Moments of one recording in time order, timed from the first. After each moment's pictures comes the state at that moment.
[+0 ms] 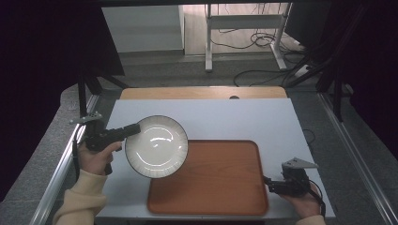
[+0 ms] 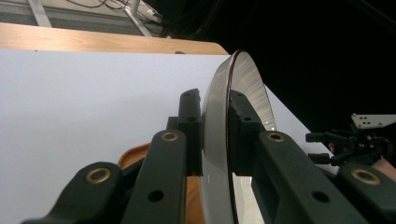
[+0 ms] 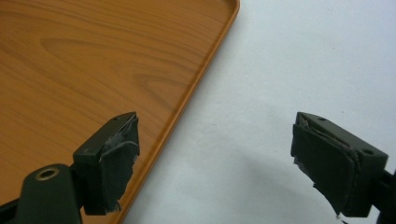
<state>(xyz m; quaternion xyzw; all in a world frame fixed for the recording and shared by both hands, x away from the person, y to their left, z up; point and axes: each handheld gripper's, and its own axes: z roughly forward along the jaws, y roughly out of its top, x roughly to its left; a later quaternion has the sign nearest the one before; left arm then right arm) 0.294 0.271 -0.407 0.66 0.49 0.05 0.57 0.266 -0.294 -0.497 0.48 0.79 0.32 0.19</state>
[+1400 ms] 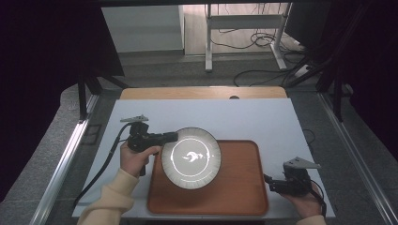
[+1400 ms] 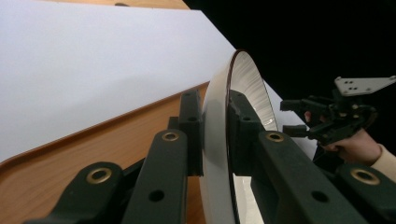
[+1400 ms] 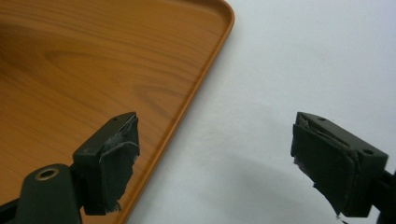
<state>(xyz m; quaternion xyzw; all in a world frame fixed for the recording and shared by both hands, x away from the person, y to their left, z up) 0.325 0.175 -0.433 0.71 0.44 -0.04 0.54 0.264 -0.295 -0.491 0.48 0.79 0.34 0.20</state>
